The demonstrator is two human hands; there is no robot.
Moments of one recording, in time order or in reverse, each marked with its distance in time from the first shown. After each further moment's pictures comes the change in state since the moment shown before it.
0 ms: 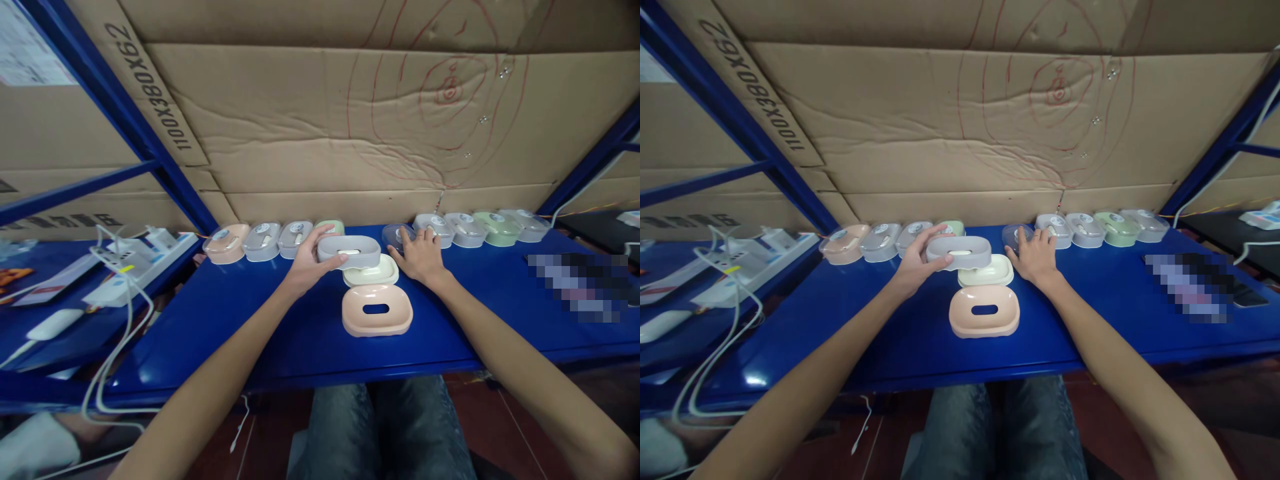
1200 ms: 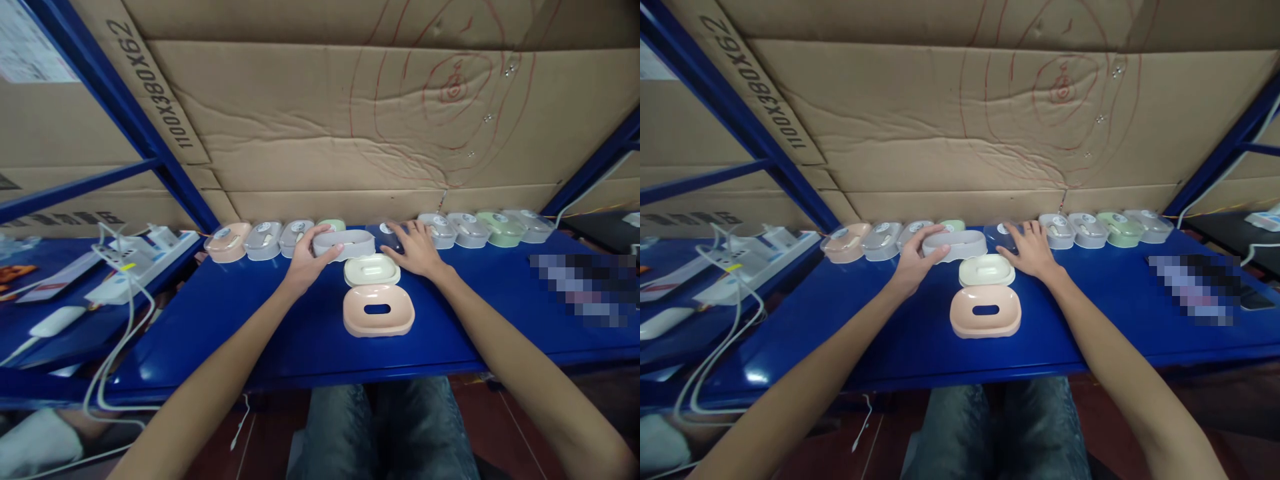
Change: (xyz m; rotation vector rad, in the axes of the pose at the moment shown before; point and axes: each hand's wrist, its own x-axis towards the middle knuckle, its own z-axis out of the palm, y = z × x) left_hand 0.003 0.003 0.000 0.124 0.190 0.019; right_hand 0.022 0.016 0.017 0.212 0.219 -0.326
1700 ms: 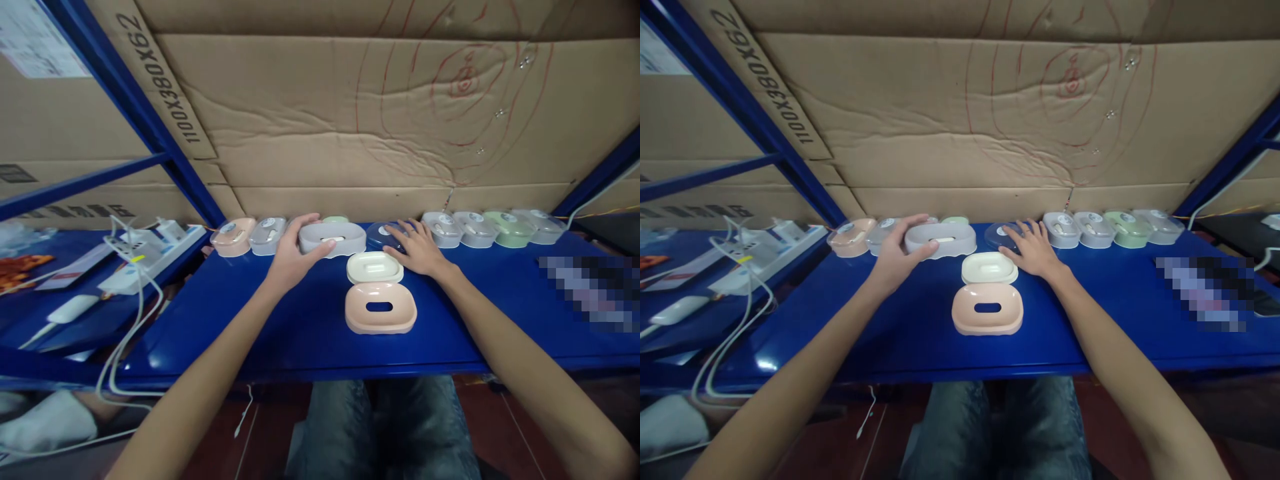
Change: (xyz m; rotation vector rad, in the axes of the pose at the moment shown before) left_hand -0.011 0.035 -0.030 0.238 0.034 0.060; right_hand -0.001 0.006 0.009 0.015 -0.134 -0.052
